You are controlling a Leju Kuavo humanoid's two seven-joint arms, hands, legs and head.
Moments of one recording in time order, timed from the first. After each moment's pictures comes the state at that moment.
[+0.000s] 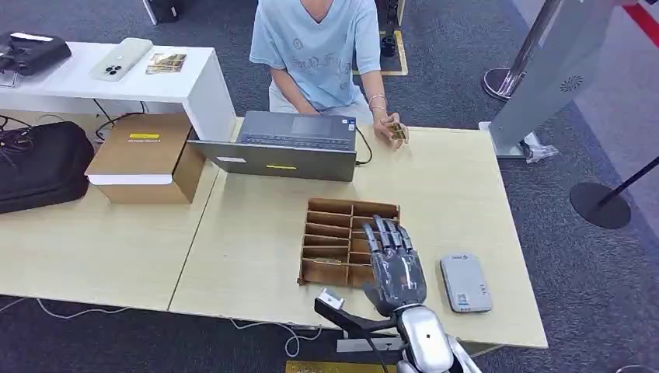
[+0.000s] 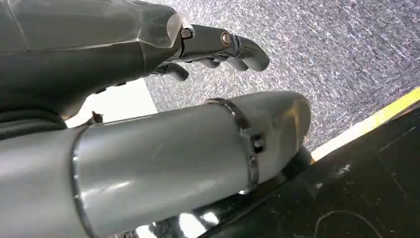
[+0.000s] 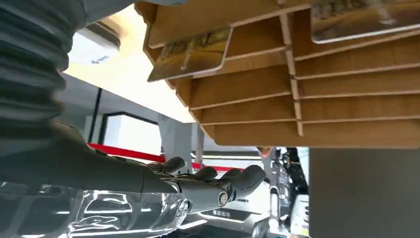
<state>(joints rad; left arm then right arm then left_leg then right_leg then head) -0.14 -0.13 -0.51 -0.22 -0.27 0.00 0.33 -0.03 -0.07 0.52 -1.47 1.52 -0.10 0.28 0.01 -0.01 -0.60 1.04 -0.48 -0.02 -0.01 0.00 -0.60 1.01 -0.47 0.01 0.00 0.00</state>
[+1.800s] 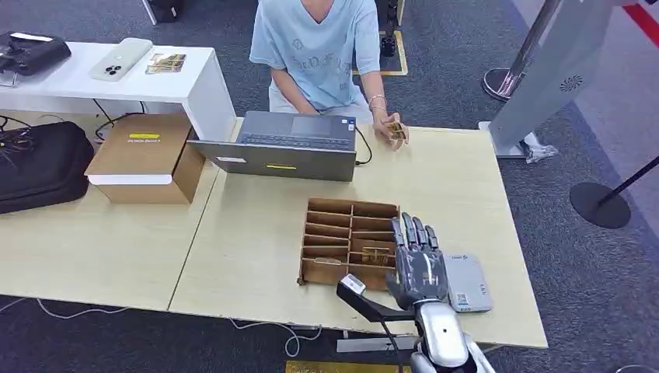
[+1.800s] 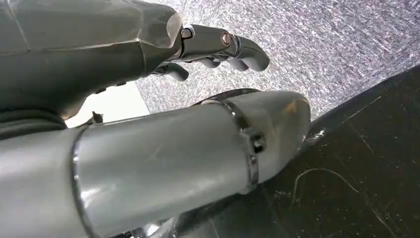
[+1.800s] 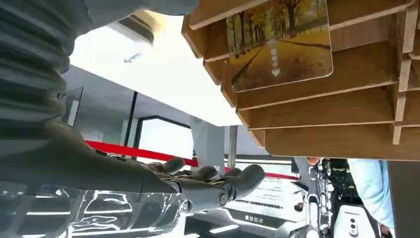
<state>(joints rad) -0.14 -0.14 -0.51 -0.22 -0.32 -0.05 0.30 -0.01 -0.06 0.41 -1.47 1.54 -0.09 0.29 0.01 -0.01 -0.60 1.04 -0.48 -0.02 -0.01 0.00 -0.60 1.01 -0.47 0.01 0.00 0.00</state>
